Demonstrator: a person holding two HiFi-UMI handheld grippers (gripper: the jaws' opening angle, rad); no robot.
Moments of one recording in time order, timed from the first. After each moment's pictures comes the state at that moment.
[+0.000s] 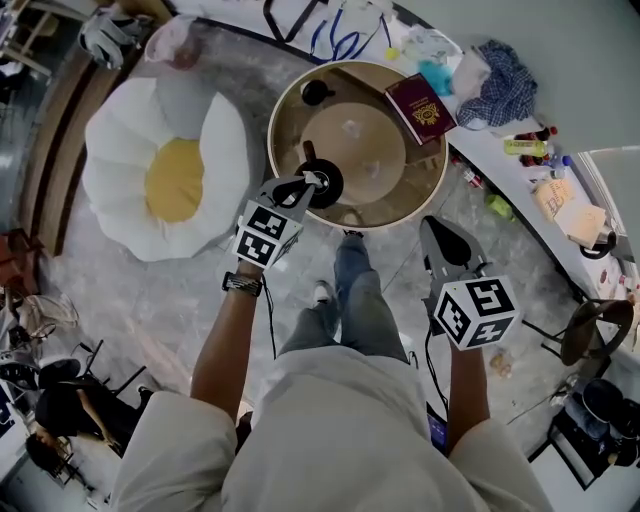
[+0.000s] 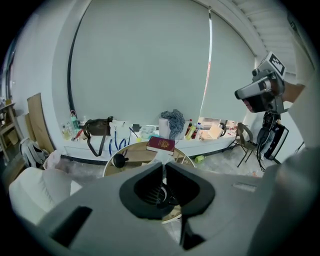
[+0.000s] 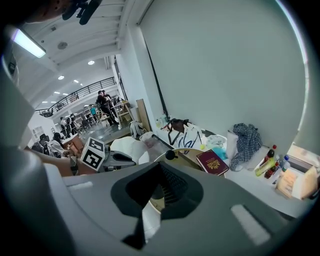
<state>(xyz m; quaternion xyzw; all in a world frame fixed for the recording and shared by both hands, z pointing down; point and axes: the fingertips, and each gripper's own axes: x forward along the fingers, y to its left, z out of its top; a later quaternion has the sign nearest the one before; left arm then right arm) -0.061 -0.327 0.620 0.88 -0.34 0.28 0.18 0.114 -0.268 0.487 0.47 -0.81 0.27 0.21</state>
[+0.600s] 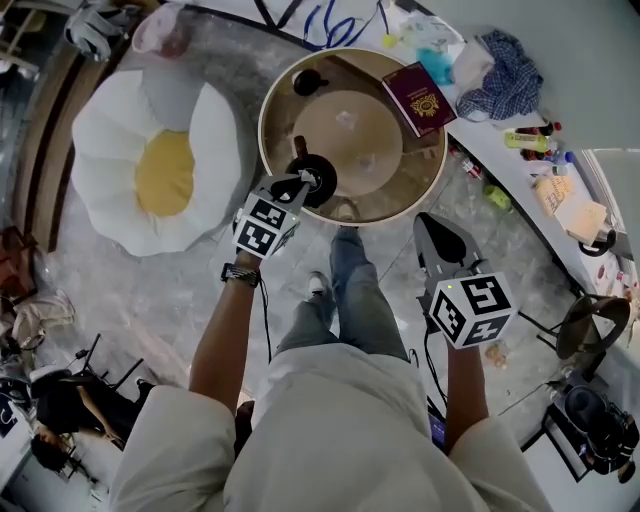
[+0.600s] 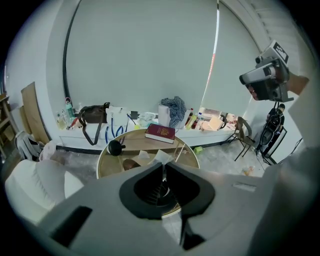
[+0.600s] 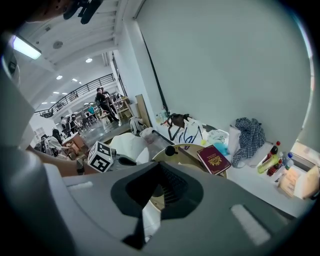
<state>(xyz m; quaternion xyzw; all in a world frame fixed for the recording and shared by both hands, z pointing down) -0.056 -0.338 0.685 0.86 -0.32 0.33 0.22 0.117 -0.291 0.512 0.46 -0.81 0.30 0.23</state>
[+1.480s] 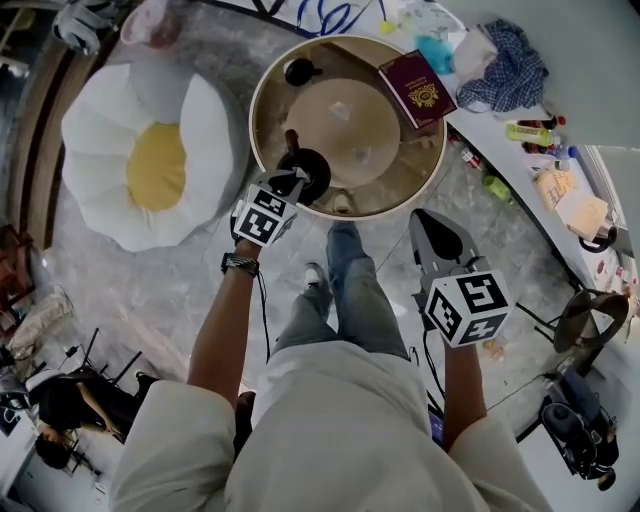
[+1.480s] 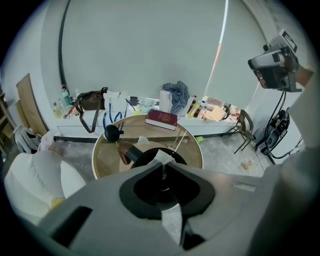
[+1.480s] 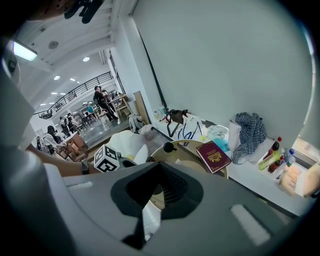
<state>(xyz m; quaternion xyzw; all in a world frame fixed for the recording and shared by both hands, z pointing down) -0.053 -0.344 0.745 0.84 -0.30 0.38 0.25 0.123 -0.305 0.537 0.45 -0.80 0.31 0.24</state>
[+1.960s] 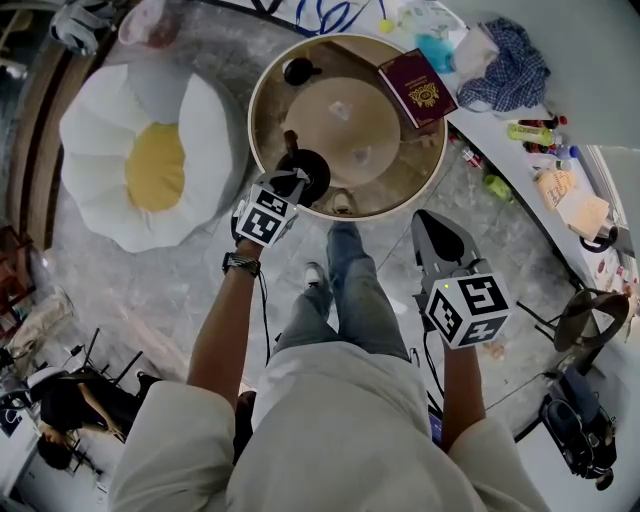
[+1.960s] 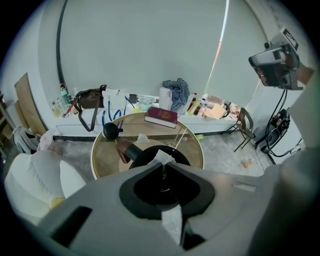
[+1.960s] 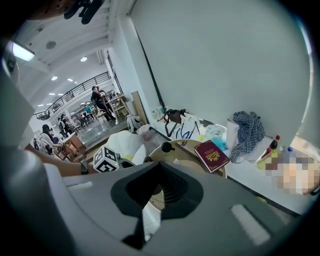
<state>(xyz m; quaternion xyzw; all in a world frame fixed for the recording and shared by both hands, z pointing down) -0.051 -0.346 0.755 0.83 -0.30 0.39 0.25 0.128 -0.310 0.542 0.46 -0.79 0.32 0.24</state>
